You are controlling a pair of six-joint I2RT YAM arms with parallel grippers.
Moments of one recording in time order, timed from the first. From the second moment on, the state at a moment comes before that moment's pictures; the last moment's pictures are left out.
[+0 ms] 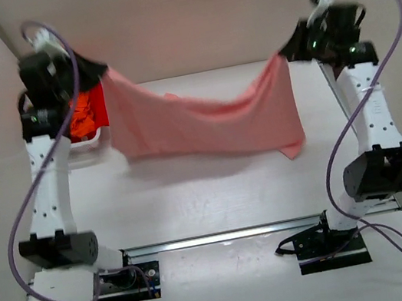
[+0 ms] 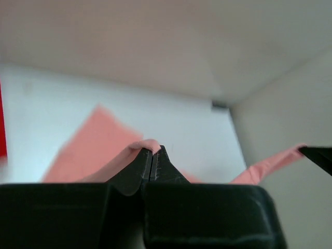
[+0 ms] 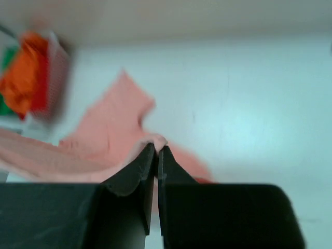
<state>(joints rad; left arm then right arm) -0.05 1.37 1.63 -0.52 0.31 -0.54 -0.08 1.54 1.64 -0.65 -0.45 0.26</state>
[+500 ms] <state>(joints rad) -0.04 1.16 2.02 -0.46 0.34 -0.54 -0.21 1.13 1.68 -0.63 -0.59 0.25</state>
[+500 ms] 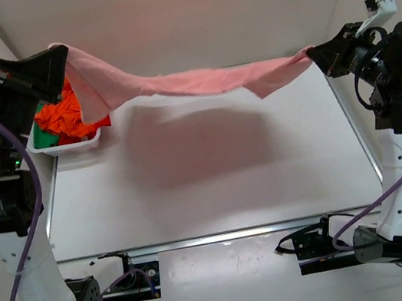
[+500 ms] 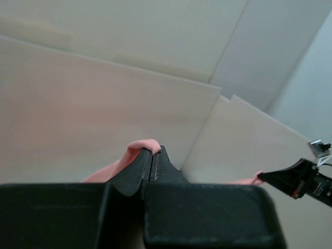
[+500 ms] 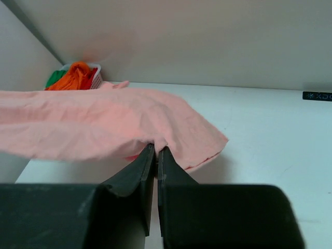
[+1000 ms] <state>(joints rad) -0.07 1.14 2.07 -0.45 0.29 -0.56 -0.21 1.12 1.89 -0.65 -0.66 0.27</state>
